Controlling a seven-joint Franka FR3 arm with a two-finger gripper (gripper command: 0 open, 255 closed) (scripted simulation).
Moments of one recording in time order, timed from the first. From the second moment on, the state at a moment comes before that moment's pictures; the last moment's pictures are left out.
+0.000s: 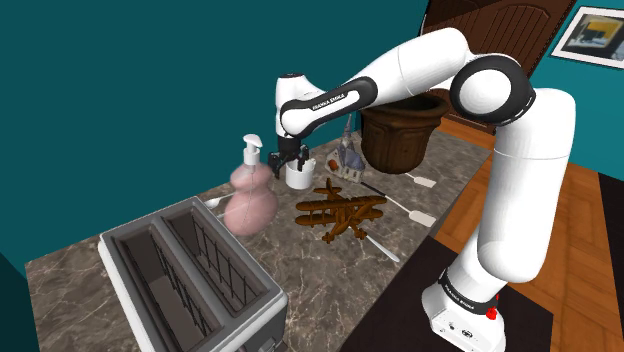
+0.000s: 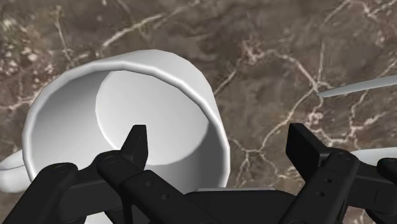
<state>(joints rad) 0.06 0.34 0.12 -1.85 -0.09 2.15 0.42</state>
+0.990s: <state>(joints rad) 0.06 0.33 0.13 -1.84 -0.09 2.13 0.42</state>
